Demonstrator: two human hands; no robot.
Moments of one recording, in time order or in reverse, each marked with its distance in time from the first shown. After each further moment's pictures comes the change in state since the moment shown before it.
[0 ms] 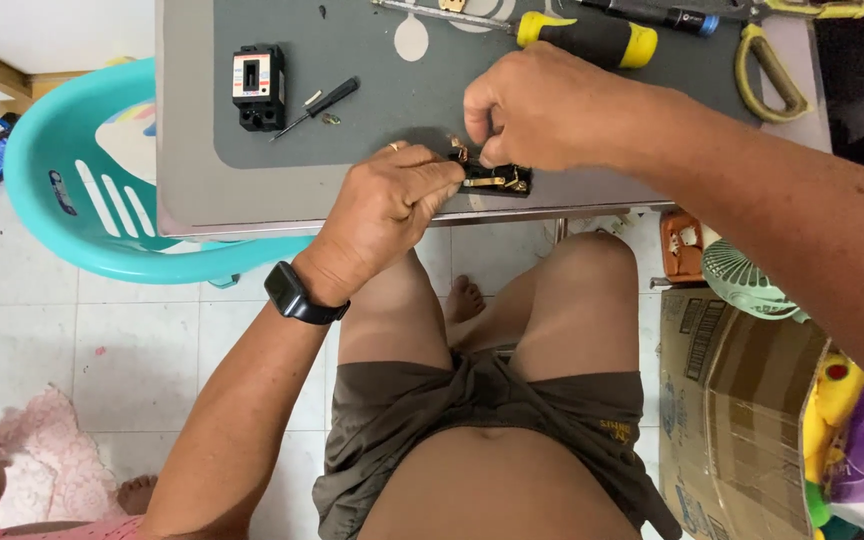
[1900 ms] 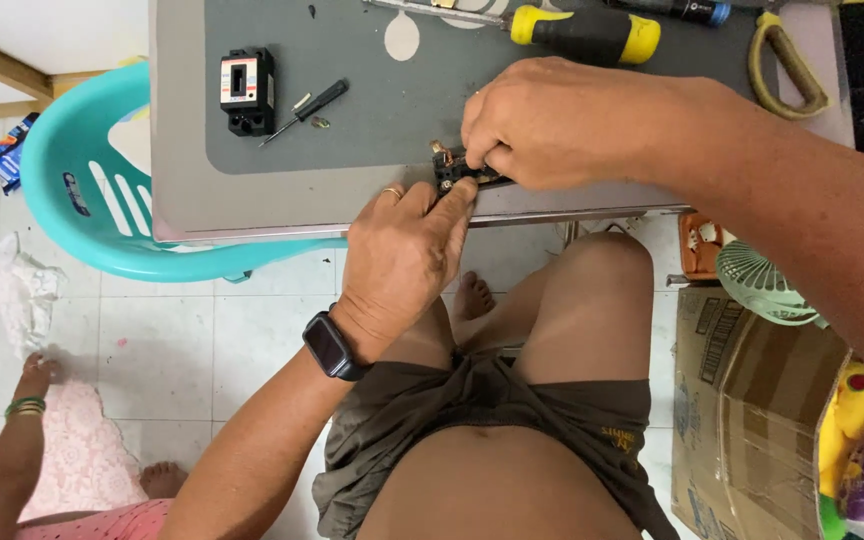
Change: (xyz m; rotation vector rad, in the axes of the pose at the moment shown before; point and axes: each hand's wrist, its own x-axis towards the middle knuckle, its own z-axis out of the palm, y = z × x) left_hand -0.005 0.047 0.033 0.679 0.114 -0.143; right_hand -0.006 0.020 -0.002 -0.209 -0.071 -0.407
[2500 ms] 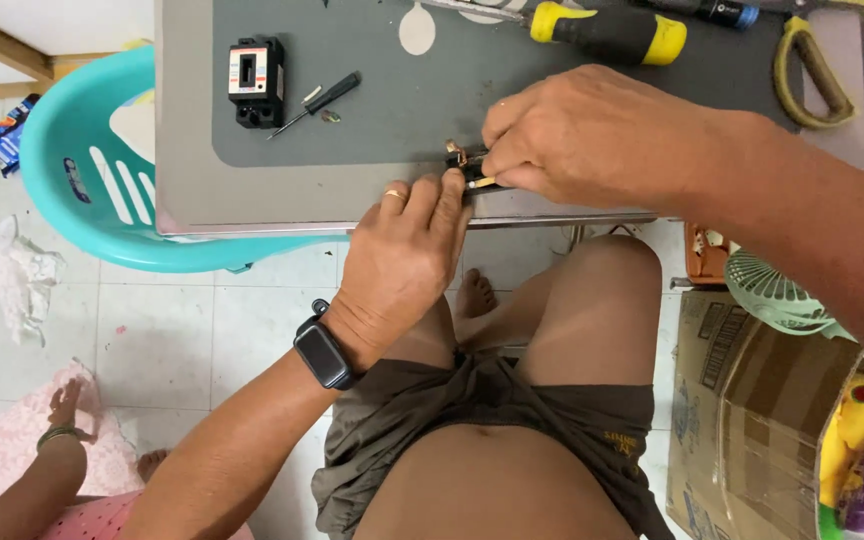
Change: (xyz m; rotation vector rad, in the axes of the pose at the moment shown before) left_hand -0.005 -0.008 -0.005 0.241 -0.016 0.113; right_hand -0.011 0.016 0.023 -0.198 0.293 -0.278
